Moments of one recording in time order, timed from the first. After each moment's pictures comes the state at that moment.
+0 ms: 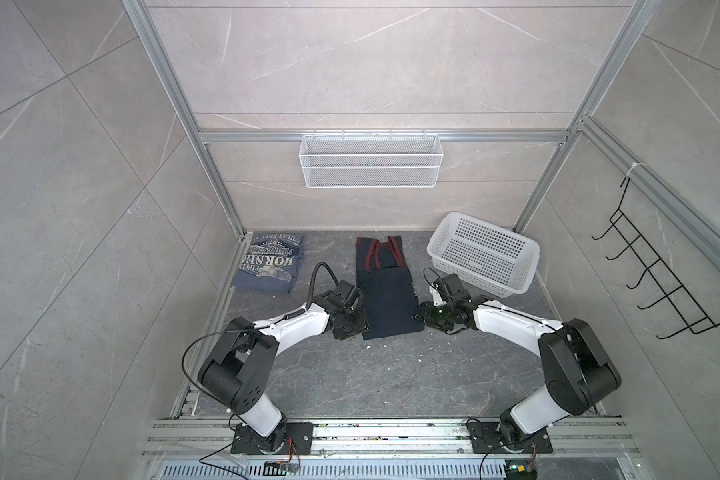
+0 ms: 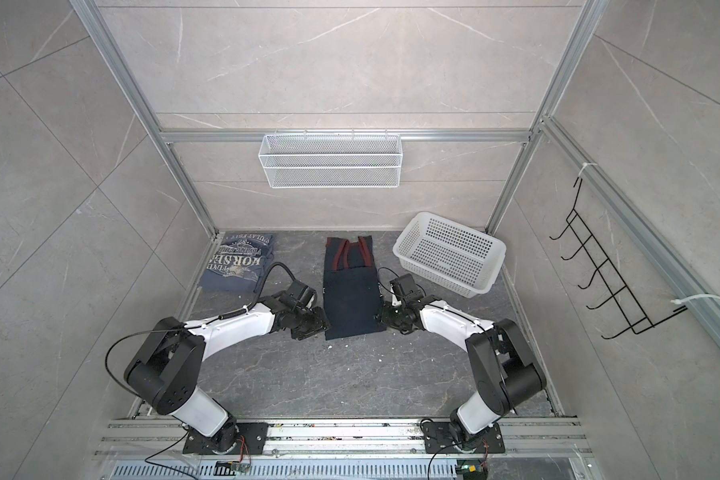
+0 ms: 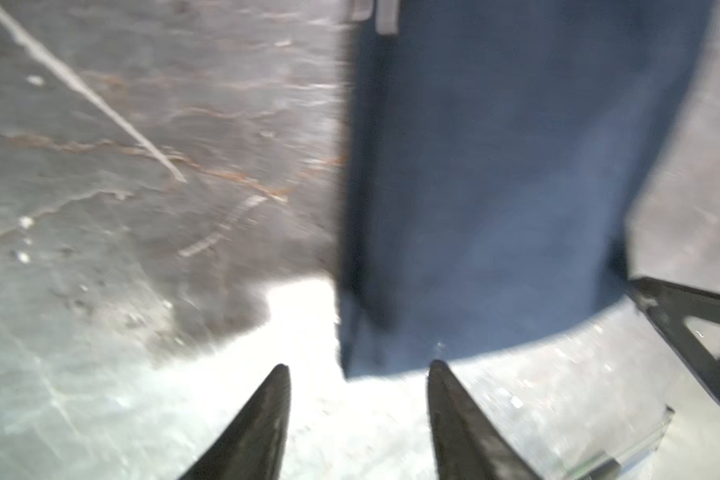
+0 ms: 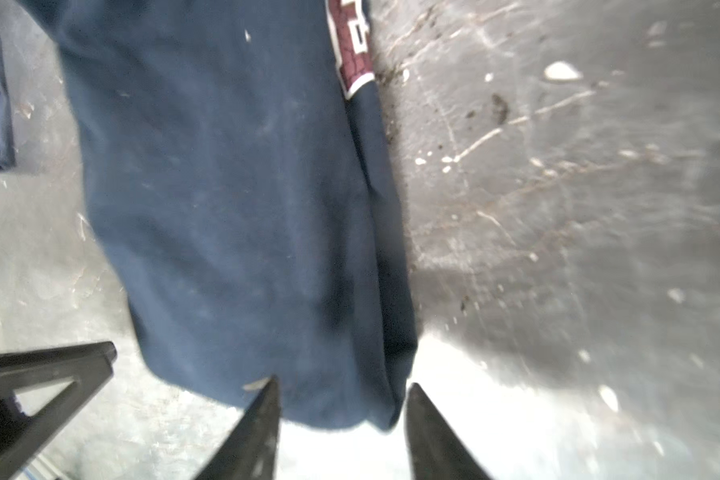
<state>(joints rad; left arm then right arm) -0.64 1.59 0.94 -0.43 0.20 -0.84 0.44 1.57 0.89 -0.35 -0.23 0.62</state>
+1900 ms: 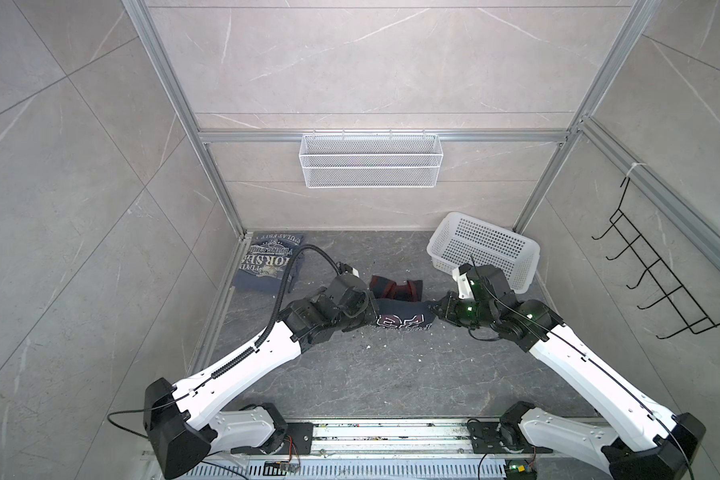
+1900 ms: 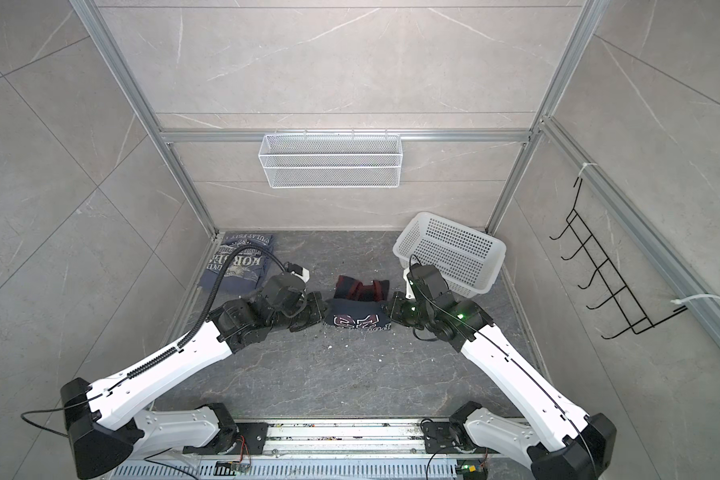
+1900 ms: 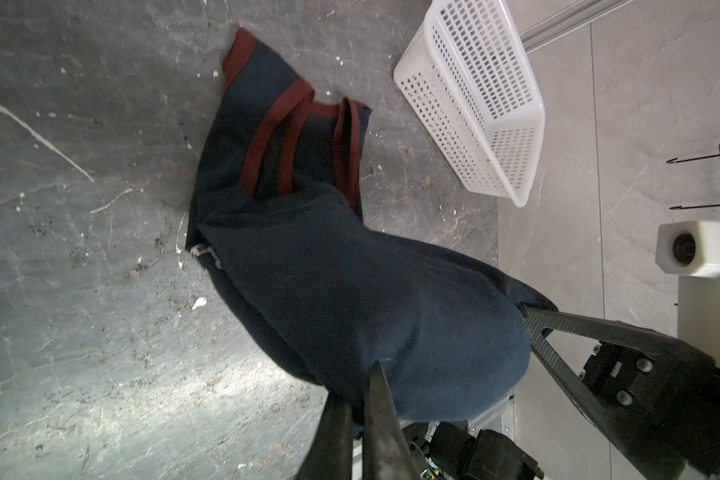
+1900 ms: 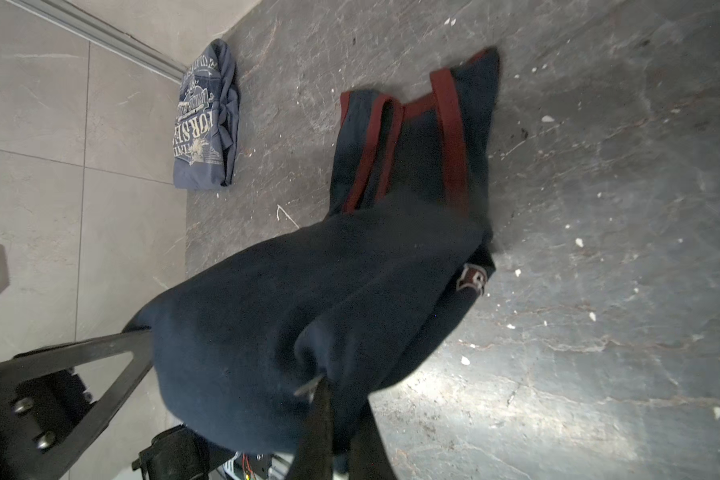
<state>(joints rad) -0.84 1.27 1.20 -0.65 -0.03 -1.00 0.55 1.15 1.12 -0.76 -0.16 0.77</state>
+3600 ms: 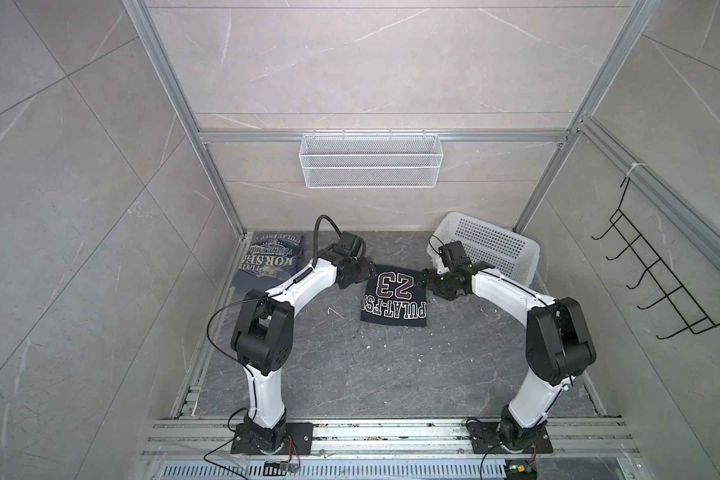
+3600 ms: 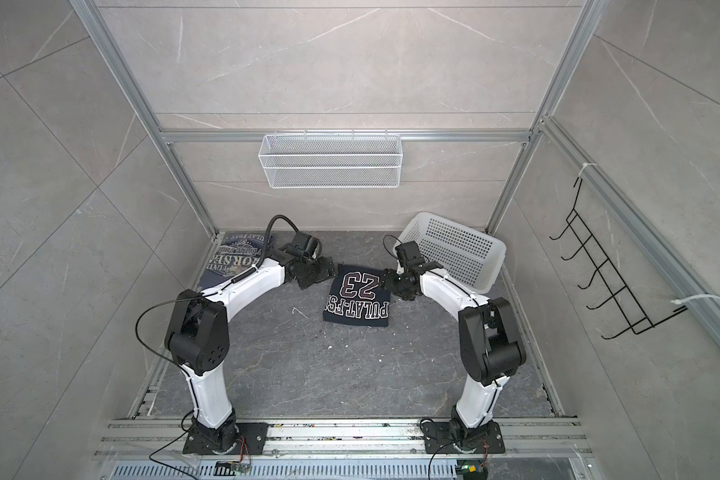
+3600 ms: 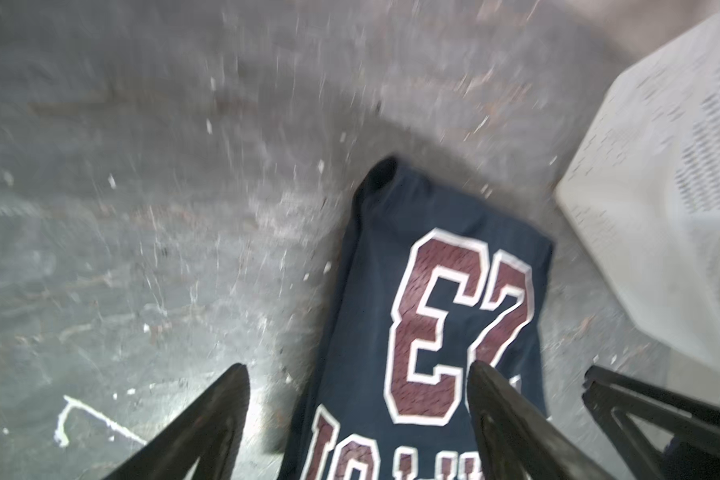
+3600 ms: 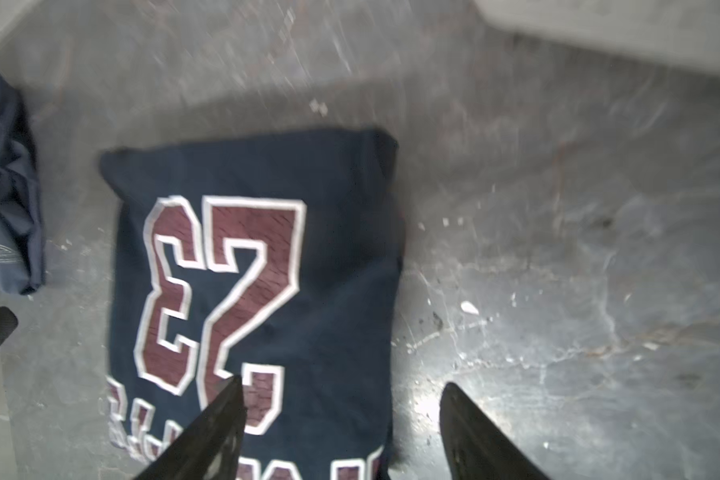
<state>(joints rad) -0.50 1.91 1.48 -0.57 0.12 -0.69 0.32 1.78 1.23 -0.50 -0.20 0.56</state>
